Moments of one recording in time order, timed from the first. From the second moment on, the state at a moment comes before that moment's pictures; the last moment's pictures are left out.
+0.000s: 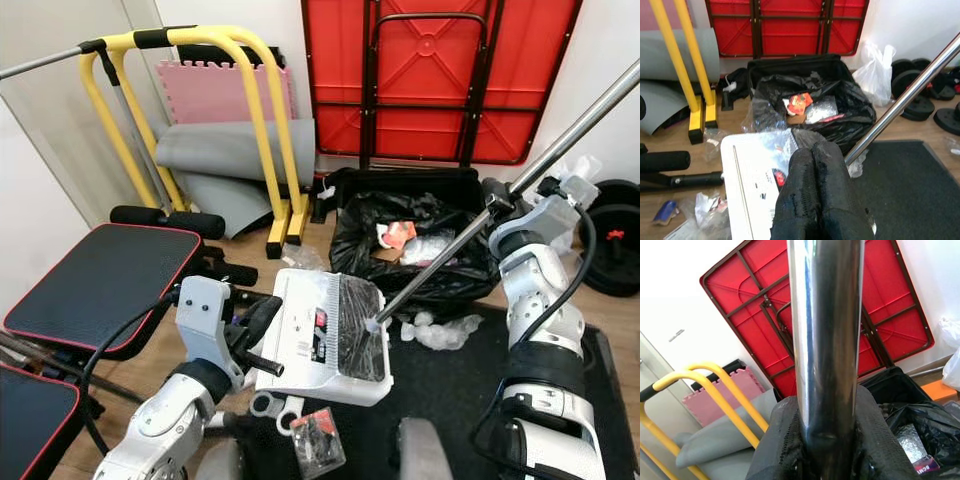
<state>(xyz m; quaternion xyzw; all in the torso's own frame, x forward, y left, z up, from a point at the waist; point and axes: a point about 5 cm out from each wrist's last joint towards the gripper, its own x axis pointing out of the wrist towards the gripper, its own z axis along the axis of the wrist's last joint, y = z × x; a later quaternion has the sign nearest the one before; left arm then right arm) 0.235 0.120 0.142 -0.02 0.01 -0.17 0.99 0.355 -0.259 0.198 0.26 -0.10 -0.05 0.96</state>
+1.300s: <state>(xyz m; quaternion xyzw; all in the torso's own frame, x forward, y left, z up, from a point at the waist) 0.235 0.121 0.145 -0.01 0.00 -0.16 0.99 0.356 -0.229 0.190 0.26 -0.08 -0.01 0.96</state>
